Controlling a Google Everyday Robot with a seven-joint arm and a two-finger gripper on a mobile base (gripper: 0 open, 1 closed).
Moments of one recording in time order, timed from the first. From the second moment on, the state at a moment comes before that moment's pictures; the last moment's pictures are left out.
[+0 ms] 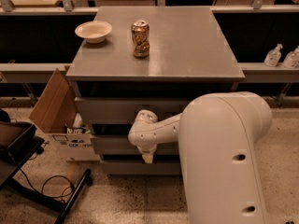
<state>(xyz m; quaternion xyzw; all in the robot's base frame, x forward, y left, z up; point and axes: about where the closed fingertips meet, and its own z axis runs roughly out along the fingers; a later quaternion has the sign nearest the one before) 0.633 -0.008 0.425 -0.66 0.74 -0.11 0.07</state>
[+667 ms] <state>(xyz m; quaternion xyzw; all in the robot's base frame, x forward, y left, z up) 0.628 -0.007 0.424 -0.66 0.74 -0.10 0.06</state>
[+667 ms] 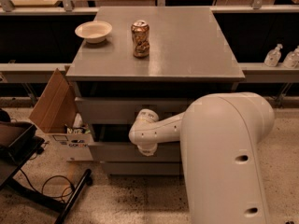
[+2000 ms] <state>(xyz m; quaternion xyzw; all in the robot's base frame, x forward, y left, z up) 0.628 -0.007 0.434 -0.66 0.74 -0.10 0.06</state>
